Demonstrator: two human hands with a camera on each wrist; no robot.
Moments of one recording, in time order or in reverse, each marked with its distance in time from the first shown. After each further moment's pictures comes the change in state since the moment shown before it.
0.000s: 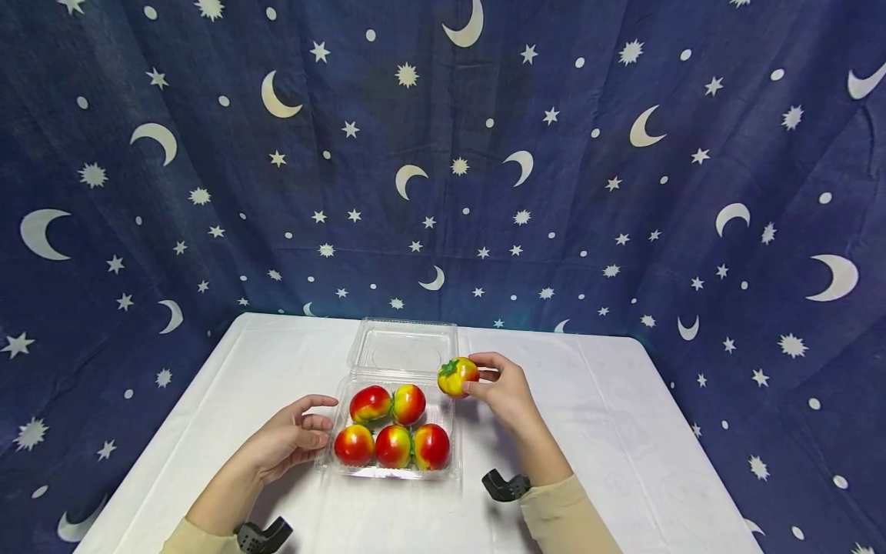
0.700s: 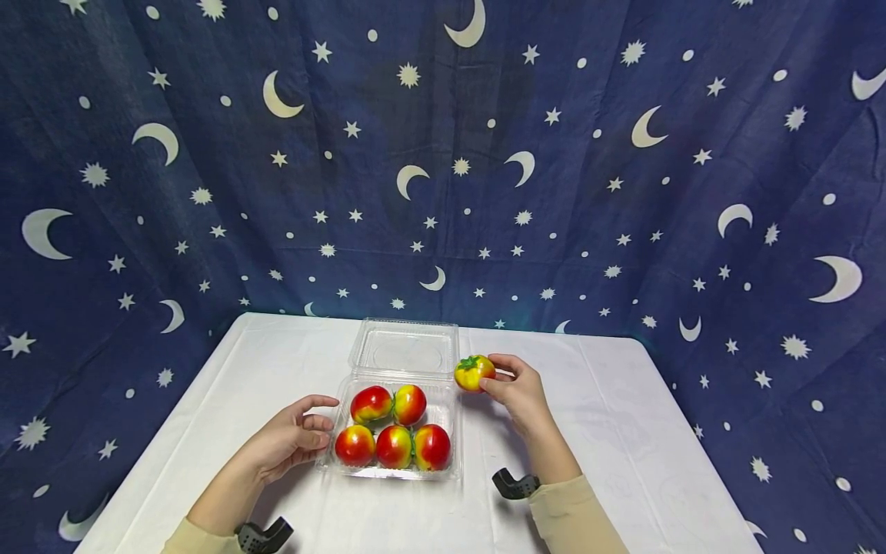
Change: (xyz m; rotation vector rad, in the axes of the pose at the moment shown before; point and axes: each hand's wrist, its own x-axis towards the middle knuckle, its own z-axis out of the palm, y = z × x) left_hand 0.000 0.000 0.000 0.011 0.007 0.001; right_hand 0.009 0.017 -0.016 0.190 0.067 0.110
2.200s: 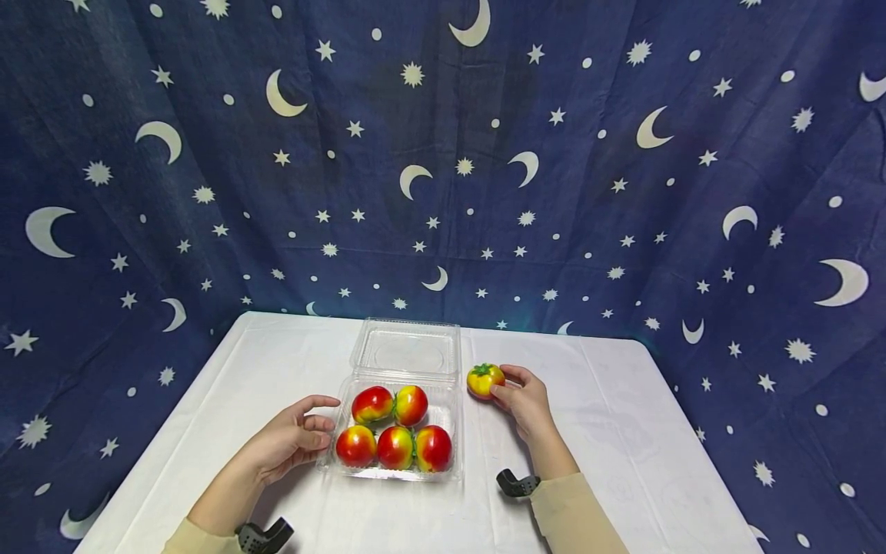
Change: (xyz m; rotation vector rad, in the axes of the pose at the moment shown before) left_hand -0.002 0.001 -0.001 -0.022 -0.007 -0.005; right_hand 0.026 0.046 -0.012 0.022 0.069 0.118
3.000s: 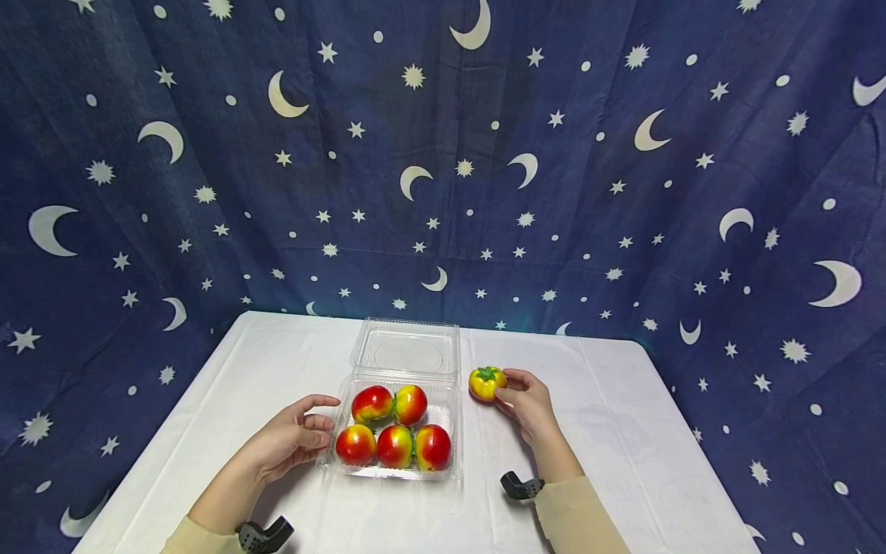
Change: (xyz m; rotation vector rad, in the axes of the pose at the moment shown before) left_hand 0.000 -0.001 0.001 -0.001 0.004 0.005; right_hand -0.008 -0.002 -0.006 -0.026 0.010 0.028
